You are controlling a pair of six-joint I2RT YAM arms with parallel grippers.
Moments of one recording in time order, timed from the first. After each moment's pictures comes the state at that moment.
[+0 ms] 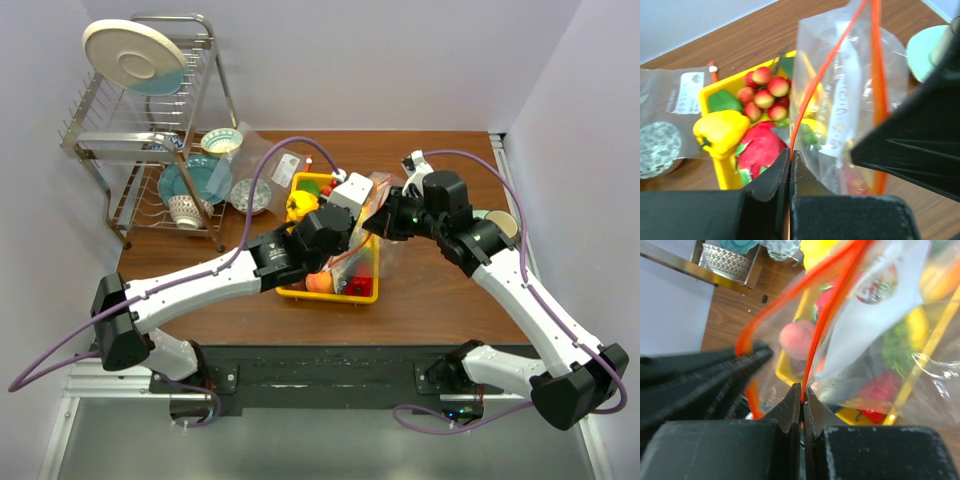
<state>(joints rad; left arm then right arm) -1.10 1.46 1.31 -0.26 -0.60 -0.16 0.50 1.11 1.13 -0.53 -0.24 0.59</state>
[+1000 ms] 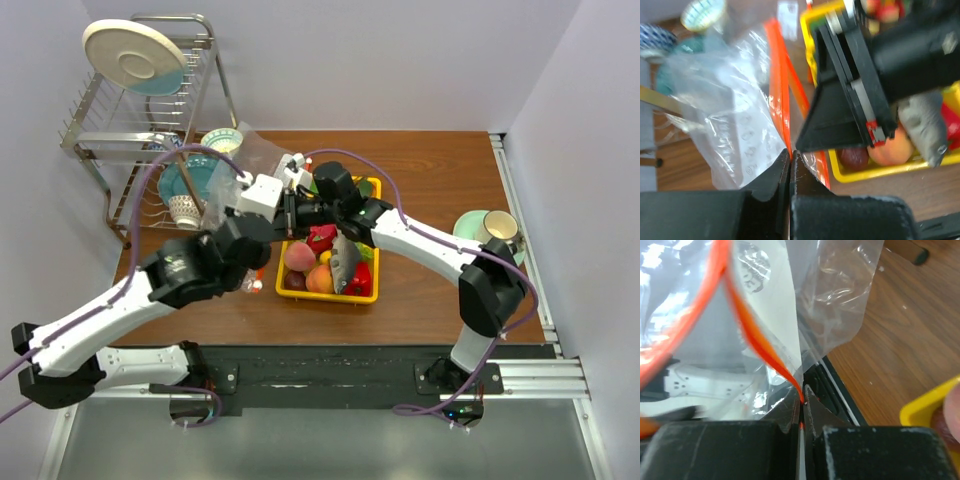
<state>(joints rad) -1.06 1.09 1.34 -0.91 -0.80 -0.29 0.81 1.74 1.40 -0.06 -0.59 0.87</state>
